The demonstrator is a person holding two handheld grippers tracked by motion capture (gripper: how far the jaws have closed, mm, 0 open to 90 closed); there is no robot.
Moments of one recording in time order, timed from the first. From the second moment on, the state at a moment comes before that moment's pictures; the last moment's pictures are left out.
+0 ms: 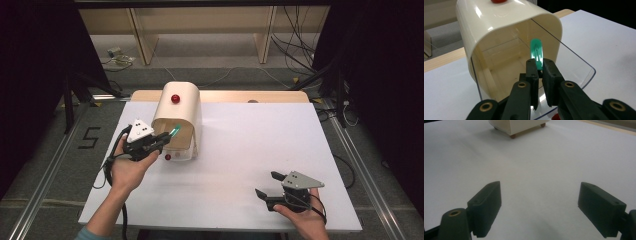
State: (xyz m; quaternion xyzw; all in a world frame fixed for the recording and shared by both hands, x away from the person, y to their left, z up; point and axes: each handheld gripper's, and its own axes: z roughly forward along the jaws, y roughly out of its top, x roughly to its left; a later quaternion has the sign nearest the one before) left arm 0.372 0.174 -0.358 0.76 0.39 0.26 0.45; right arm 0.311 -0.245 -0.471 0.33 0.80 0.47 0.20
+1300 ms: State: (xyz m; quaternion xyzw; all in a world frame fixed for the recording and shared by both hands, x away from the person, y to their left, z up) left arm 0.382 0.172 -0.358 0.77 0.39 0.24 0.44; right arm 0.311 -0.245 -0.471 0.33 0.80 0.46 0.19
